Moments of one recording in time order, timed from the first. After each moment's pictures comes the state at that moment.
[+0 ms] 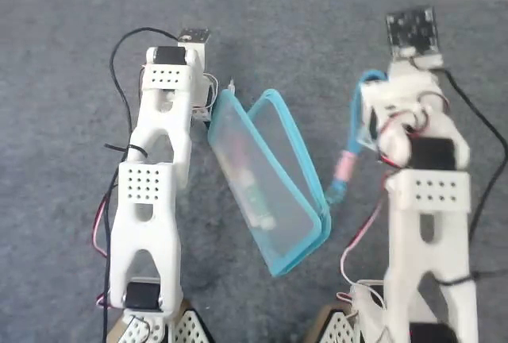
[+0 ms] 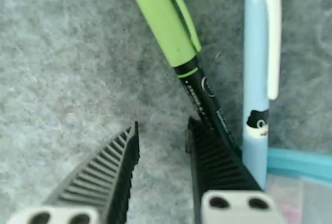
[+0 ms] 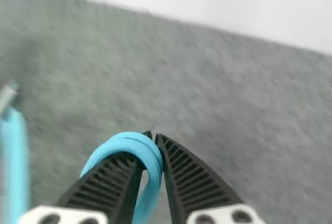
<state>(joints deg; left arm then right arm) -2.8 62.7 -56.5 98.3 3.8 -3.4 -30.8 23.8 48.4 11.2</state>
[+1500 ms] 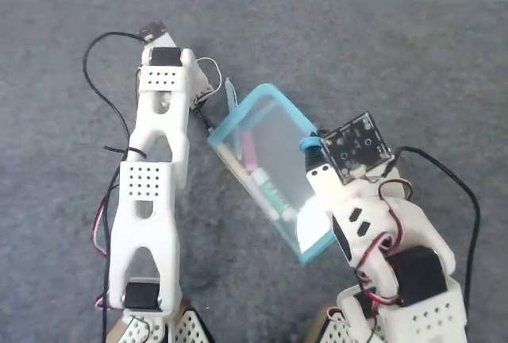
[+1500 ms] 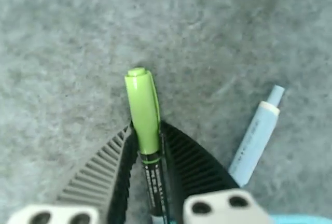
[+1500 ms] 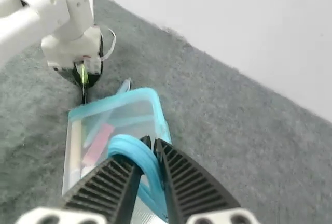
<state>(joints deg) -4.4 68.5 -67.8 92.2 40.8 -23.7 -72.4 46.2 57.2 14.3</state>
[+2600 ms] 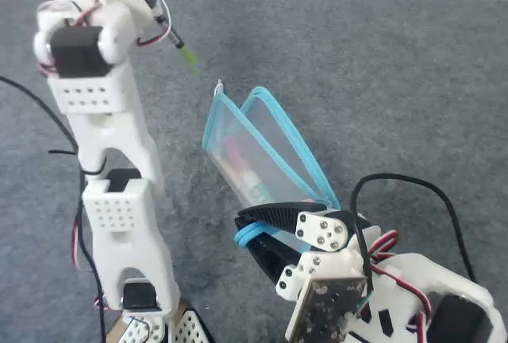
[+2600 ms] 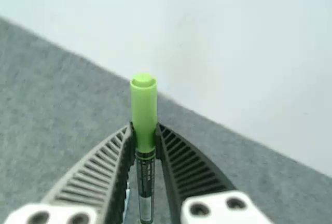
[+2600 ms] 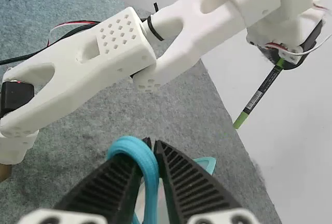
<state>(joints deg) -6.6 34.9 -92.2 98.7 32.6 -60.4 -74.5 27.3 73.2 33.0</state>
